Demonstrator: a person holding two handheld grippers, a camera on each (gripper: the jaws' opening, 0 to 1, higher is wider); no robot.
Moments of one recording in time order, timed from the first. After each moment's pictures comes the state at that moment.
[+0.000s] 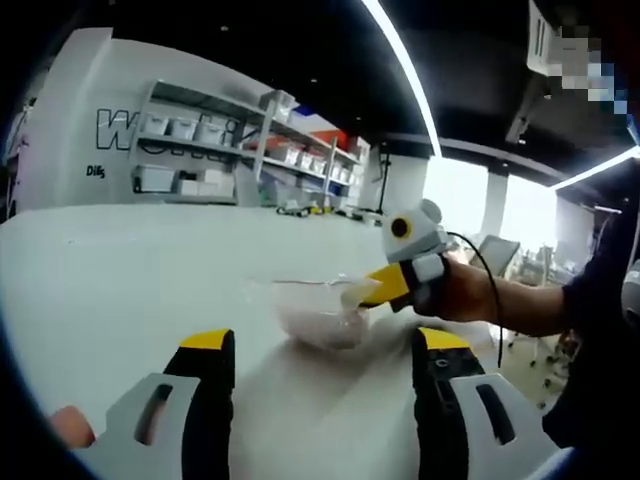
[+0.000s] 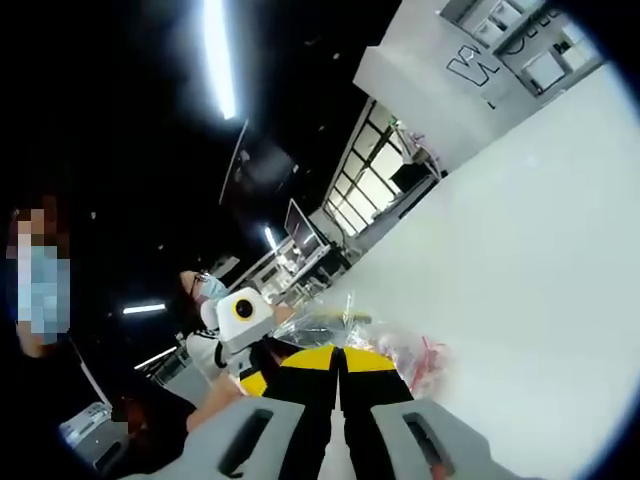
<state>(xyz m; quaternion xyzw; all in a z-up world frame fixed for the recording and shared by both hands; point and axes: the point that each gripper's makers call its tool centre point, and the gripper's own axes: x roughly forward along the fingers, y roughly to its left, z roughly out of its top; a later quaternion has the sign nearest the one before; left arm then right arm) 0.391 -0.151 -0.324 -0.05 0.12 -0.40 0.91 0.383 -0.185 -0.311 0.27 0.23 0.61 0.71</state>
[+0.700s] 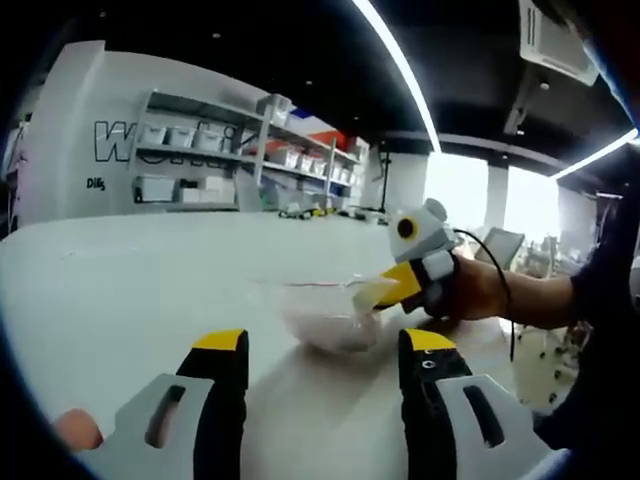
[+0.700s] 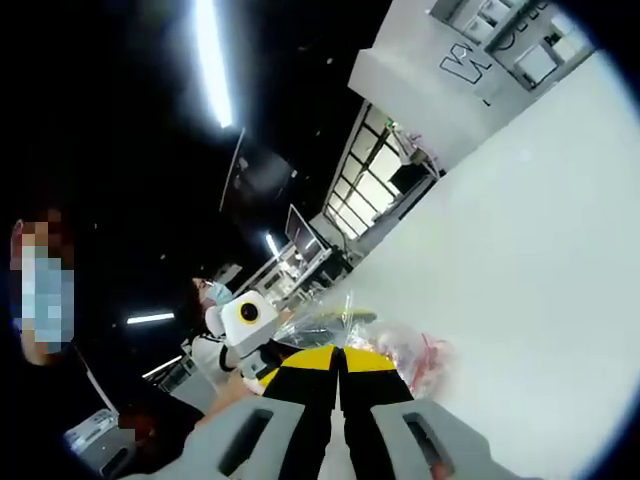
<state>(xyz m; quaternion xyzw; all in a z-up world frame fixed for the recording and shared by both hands) 0.399 -0.154 -0.326 -0.03 0.11 -0.39 0.91 0.382 -0.188 -0.312 0.29 0.24 0.60 0.71</state>
